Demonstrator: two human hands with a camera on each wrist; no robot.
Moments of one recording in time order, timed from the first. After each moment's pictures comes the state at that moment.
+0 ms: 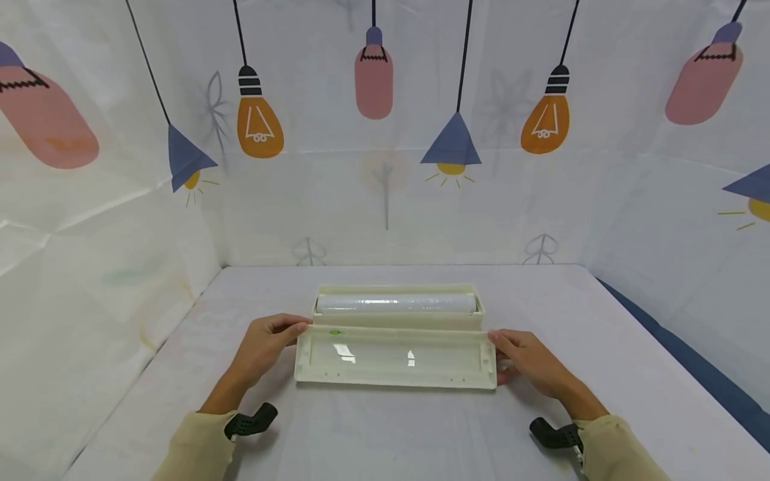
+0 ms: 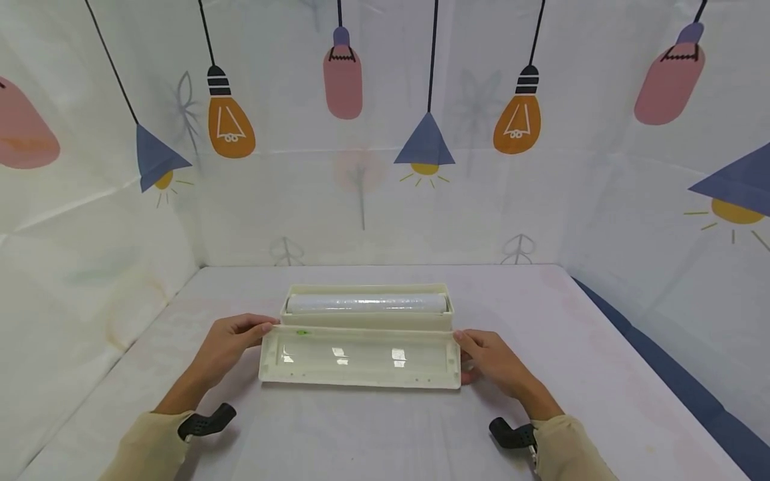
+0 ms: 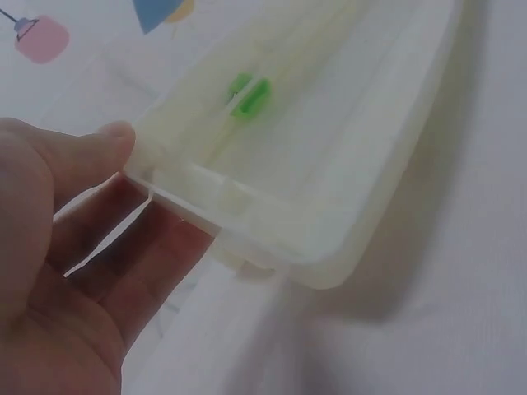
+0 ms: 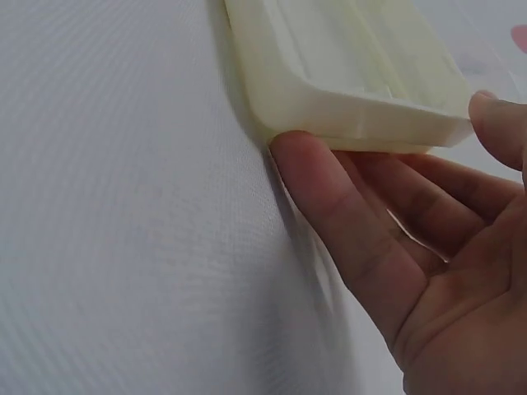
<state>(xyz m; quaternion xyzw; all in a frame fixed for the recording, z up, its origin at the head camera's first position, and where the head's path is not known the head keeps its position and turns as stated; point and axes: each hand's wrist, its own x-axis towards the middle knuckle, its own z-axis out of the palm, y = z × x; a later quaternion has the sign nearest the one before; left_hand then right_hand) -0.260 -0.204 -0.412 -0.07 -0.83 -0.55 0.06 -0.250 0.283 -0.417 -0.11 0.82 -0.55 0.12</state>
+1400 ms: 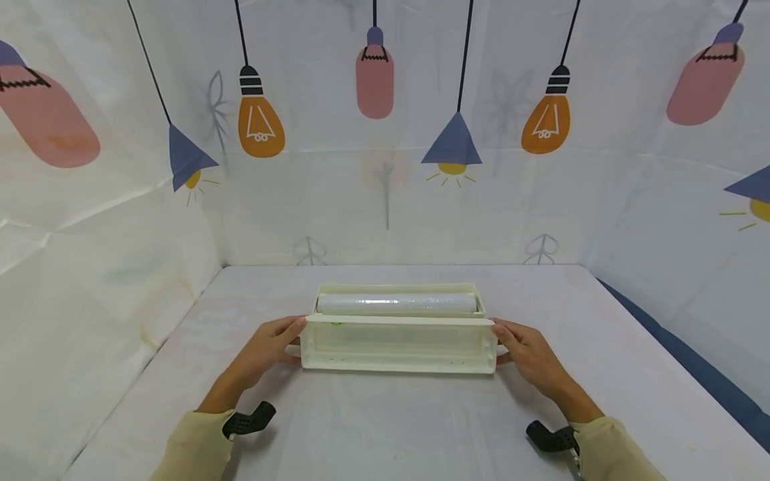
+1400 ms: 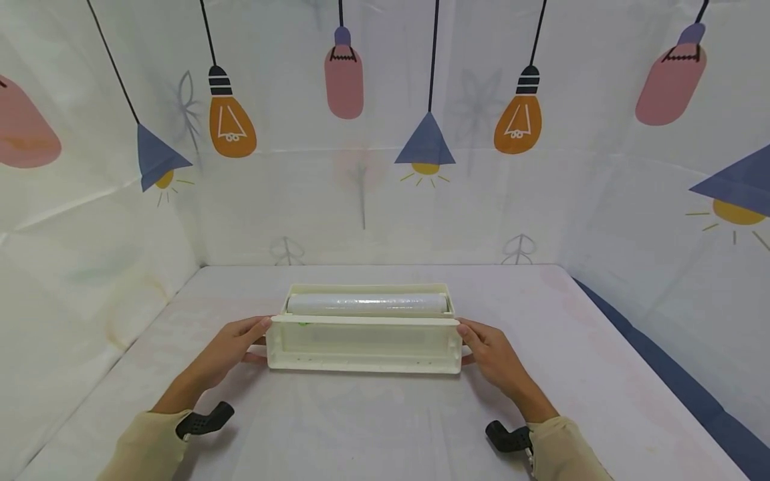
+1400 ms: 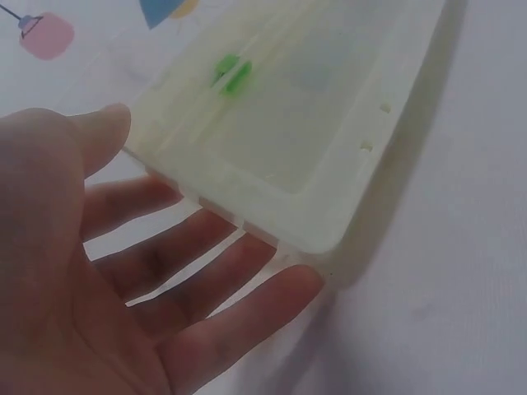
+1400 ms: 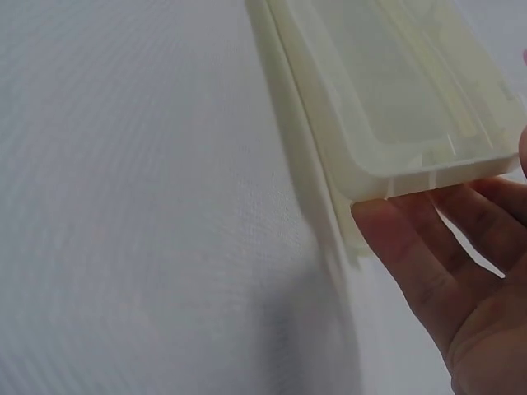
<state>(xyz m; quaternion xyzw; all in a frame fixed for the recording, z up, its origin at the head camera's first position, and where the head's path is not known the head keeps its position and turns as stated) -0.263 -0.205 -0.413 -0.05 -0.82 -0.57 -0.05 -0.243 0.273 -0.416 -0.15 0.84 -0.52 -0.05</state>
